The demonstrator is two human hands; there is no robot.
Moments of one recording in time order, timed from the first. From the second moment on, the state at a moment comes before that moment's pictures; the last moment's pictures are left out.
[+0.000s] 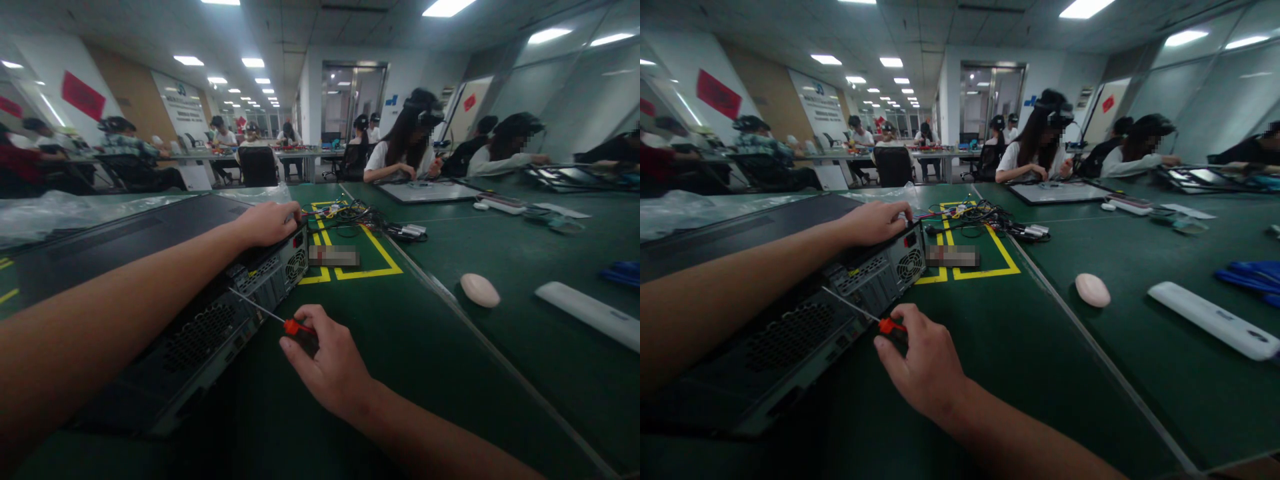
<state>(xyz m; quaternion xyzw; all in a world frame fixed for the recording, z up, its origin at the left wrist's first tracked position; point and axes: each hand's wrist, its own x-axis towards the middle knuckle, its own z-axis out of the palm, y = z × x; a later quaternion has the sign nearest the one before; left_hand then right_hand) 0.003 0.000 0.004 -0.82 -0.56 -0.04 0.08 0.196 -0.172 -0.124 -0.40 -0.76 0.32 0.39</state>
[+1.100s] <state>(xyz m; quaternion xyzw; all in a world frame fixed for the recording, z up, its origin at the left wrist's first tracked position) 0.004 -0.004 0.007 -0.82 -0.57 -0.04 0.07 0.196 -0.172 -0.121 -0.40 -0.77 0.30 0.39</state>
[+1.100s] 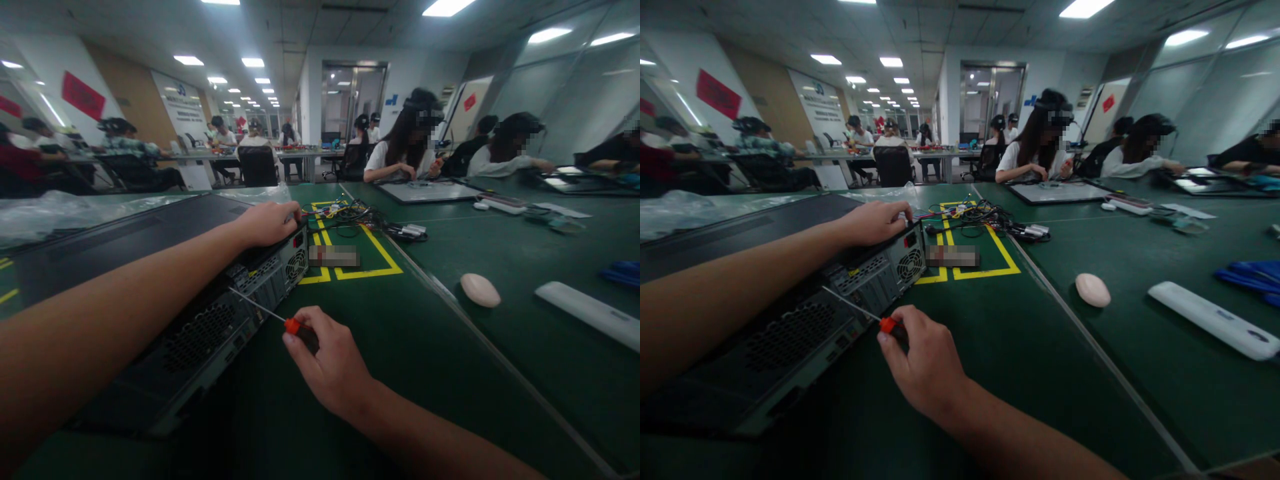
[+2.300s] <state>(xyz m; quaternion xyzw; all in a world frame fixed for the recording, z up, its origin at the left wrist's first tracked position) 0.003 -0.003 0.005 -0.82 -0.56 -0.04 0.08 0.196 -0.172 -0.121 -0.41 -0.77 0.29 0.38</state>
